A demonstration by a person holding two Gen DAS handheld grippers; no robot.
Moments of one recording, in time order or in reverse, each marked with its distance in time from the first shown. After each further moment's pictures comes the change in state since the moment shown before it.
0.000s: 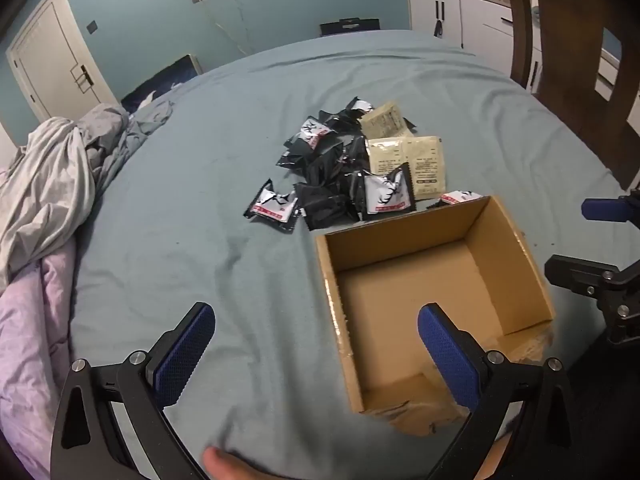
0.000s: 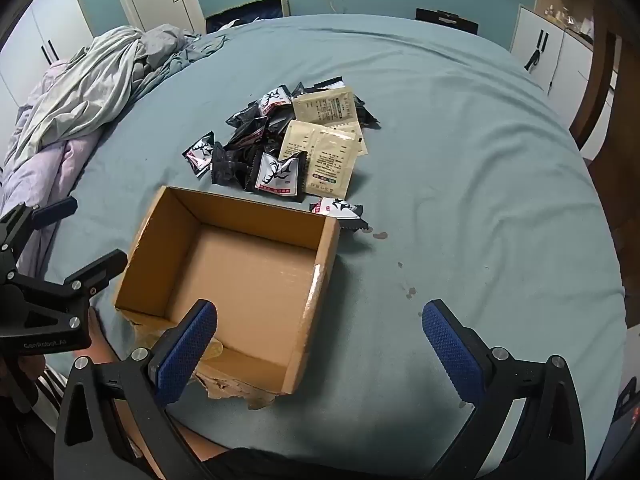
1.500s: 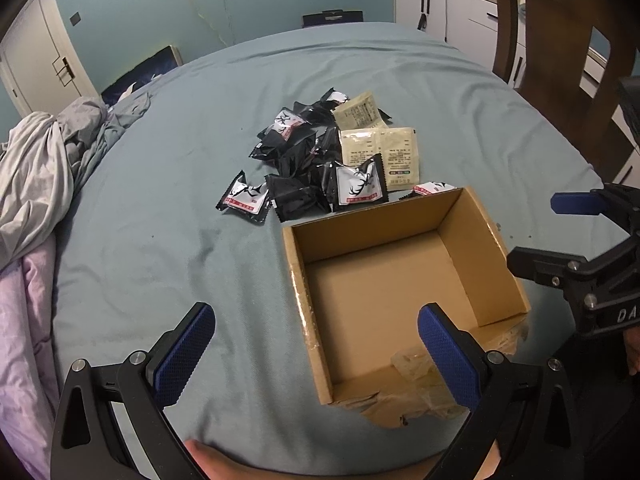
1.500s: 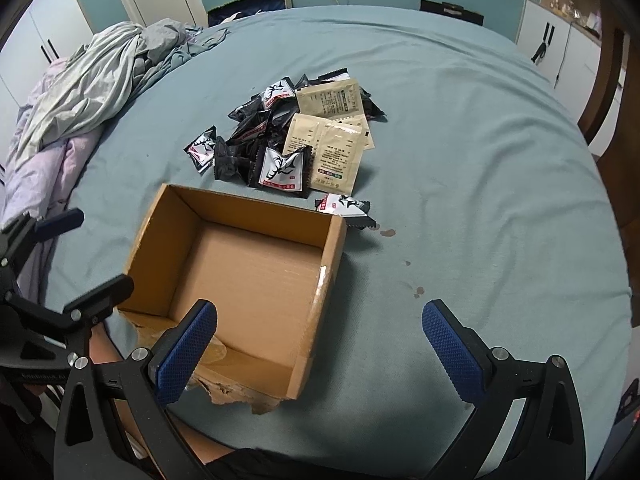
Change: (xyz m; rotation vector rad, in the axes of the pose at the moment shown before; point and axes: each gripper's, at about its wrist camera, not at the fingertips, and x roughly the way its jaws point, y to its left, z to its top) left arm 0.000 -0.008 0.002 -0.004 0.039 -0.100; right arm 0.009 -0.001 0.005 0.022 0.040 0.050
